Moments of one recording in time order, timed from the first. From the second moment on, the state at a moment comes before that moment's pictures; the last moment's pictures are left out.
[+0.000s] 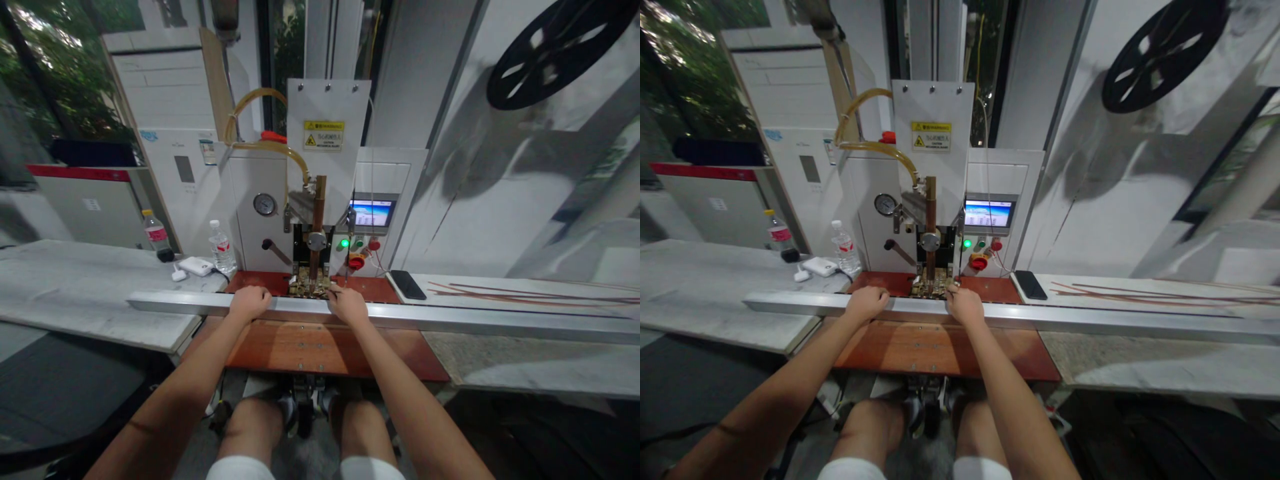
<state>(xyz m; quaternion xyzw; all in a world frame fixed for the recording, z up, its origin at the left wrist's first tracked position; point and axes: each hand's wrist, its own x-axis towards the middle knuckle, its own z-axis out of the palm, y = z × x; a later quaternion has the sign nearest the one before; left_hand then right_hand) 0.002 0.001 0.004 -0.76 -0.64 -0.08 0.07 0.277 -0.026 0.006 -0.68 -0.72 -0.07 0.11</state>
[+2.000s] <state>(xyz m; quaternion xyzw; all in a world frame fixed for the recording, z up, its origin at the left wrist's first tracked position) 0.009 -0.005 0.006 -0.72 -0.68 -0.10 0.04 0.274 -0.030 0.010 -0.70 -0.71 -0.06 0.11</state>
